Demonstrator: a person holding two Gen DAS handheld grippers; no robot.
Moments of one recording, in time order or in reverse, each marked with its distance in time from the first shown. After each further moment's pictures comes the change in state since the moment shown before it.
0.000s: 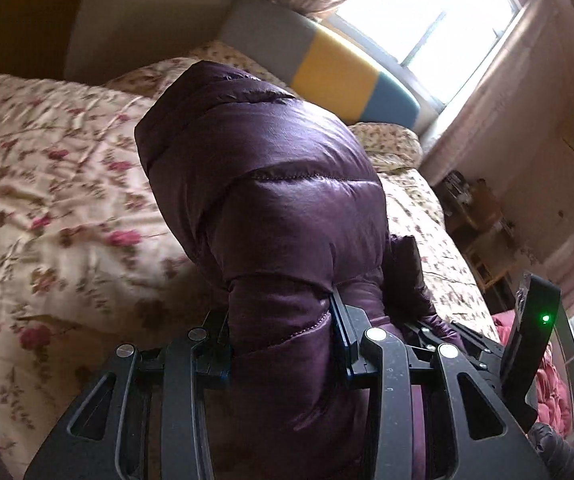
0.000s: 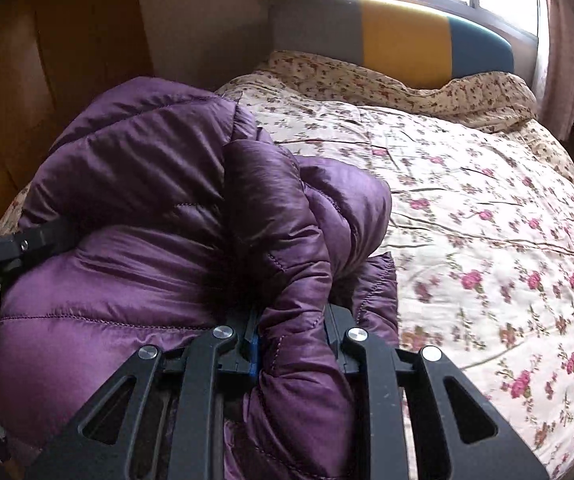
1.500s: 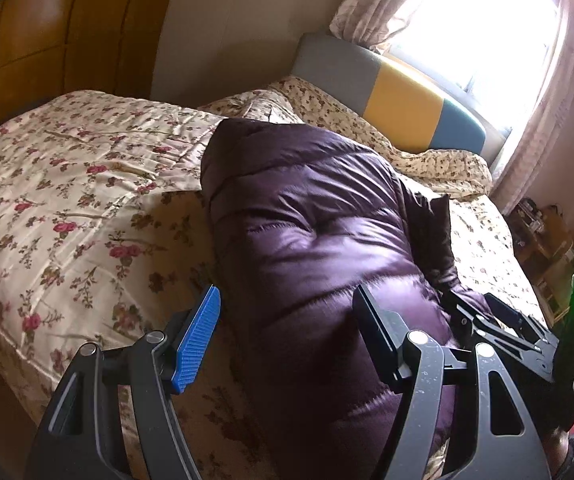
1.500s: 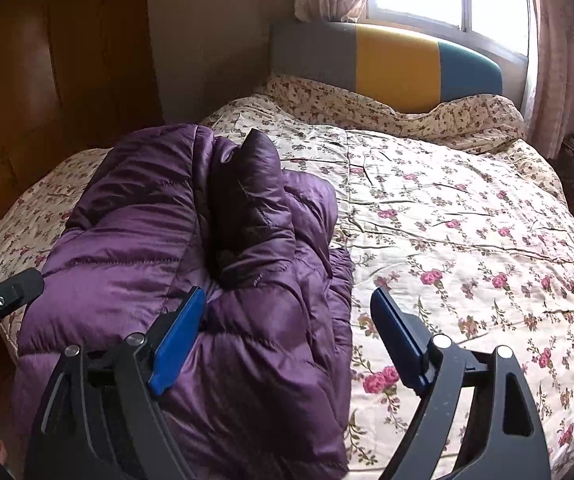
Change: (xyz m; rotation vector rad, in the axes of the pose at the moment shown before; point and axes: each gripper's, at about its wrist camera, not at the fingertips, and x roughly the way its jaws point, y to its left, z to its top) left arm -0.052 -0.041 -0.075 -0.035 -0.160 0.328; right arm -0.058 -0.021 -0.042 -0.032 -0.102 -0.012
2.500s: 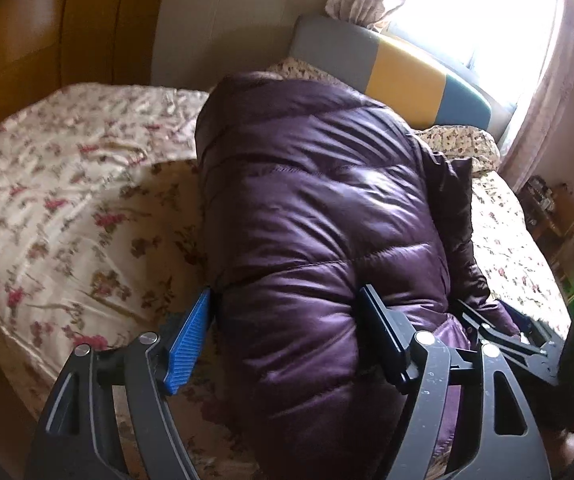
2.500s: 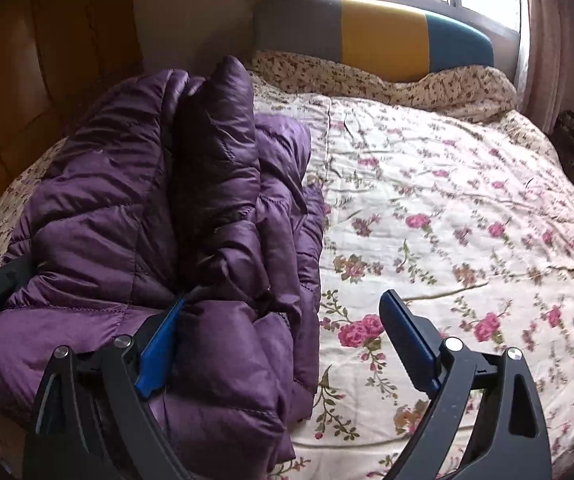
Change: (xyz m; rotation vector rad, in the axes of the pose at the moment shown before) left arm 0.023 -0.012 -0.026 0.052 0.035 0.051; right arm 0.015 -0.019 -0.039 0.033 0.066 -0.021
